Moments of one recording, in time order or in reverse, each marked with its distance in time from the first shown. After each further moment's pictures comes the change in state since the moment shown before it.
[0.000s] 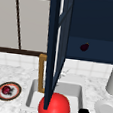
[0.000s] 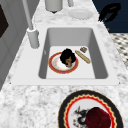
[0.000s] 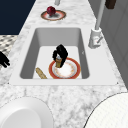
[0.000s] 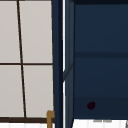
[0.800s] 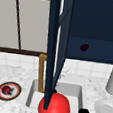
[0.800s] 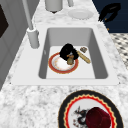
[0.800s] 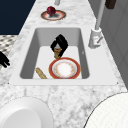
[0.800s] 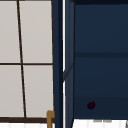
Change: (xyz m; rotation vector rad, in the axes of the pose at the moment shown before) left hand 0.060 0.036 0.010 0.019 0.022 -0.029; right hand 0.000 0.000 0.000 0.000 0.000 0.000
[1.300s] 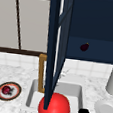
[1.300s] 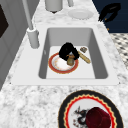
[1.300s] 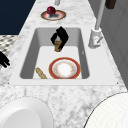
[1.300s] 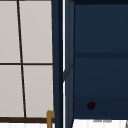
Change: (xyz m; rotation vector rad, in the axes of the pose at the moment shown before) left hand 0.039 0.023 0.028 0.004 0.006 0.003; right hand 0.000 0.000 0.000 0.000 0.000 0.000
